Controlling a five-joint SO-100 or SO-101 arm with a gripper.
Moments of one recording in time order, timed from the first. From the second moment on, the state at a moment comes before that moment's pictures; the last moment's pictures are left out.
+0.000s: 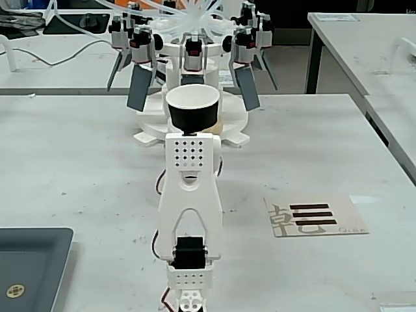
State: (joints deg) arm -3.3 73.8 120.1 -55.4 -90.0
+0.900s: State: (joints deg) arm -3.3 85.2 135.7 -57.5 -89.7
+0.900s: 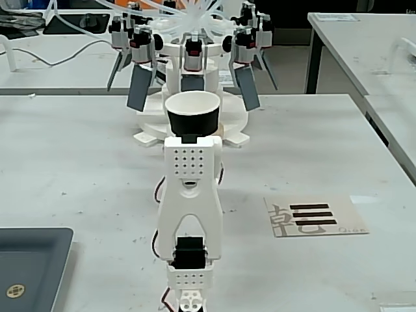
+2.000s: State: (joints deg) arm -0.8 119.4 174.6 -65.3 -89.6
